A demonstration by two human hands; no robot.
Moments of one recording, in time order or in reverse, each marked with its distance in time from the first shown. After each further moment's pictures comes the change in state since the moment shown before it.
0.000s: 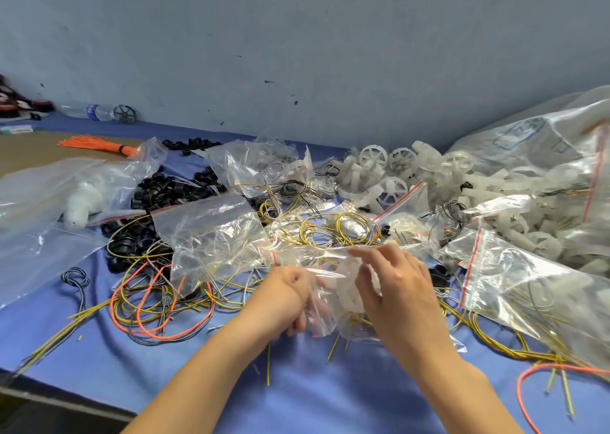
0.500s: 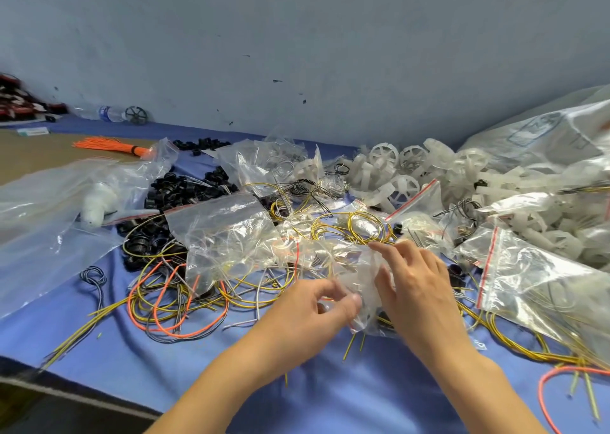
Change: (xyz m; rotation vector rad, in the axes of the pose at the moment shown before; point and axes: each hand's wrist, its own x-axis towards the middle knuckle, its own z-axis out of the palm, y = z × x) left_hand -0.031 0.004 -0.002 0.121 -0.118 0.267; right_hand 0.004 0.021 0.016 -0.178 0.027 -0.014
